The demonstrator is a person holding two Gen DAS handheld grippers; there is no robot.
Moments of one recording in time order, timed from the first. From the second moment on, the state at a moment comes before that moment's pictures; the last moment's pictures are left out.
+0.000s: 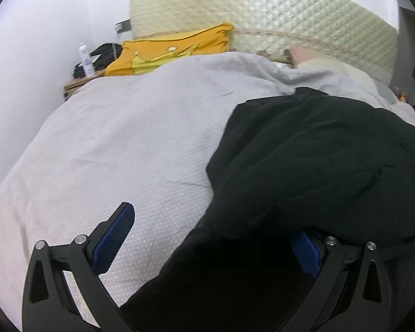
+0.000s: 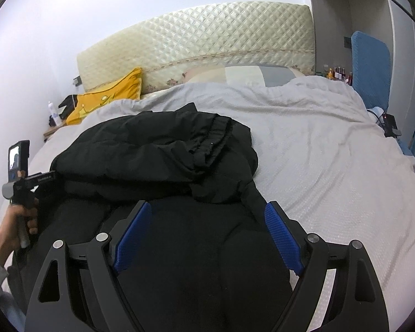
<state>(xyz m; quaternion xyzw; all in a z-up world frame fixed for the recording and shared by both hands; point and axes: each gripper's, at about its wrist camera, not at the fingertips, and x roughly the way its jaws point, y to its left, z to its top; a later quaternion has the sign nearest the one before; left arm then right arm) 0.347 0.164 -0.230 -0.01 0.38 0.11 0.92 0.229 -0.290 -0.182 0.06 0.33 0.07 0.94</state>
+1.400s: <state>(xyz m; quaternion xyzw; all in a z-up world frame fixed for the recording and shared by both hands) 0.040 0.147 0.062 -0.07 0.25 -0.05 0.97 0.021 -0.247 0.028 0.06 0.17 0.13 0.98</state>
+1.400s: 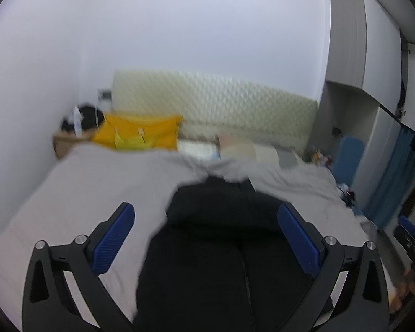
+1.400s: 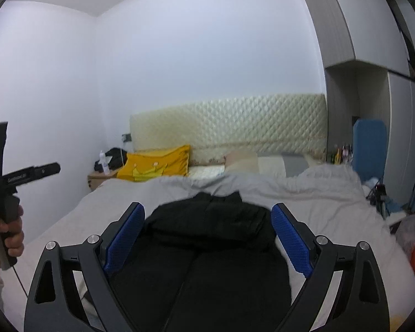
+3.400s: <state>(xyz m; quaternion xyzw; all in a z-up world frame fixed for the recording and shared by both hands) 0.140 0.220 -0.277 -0.35 0.61 -0.07 0.71 0.165 -0.359 -0.299 0.41 0.56 0.19 0.70</state>
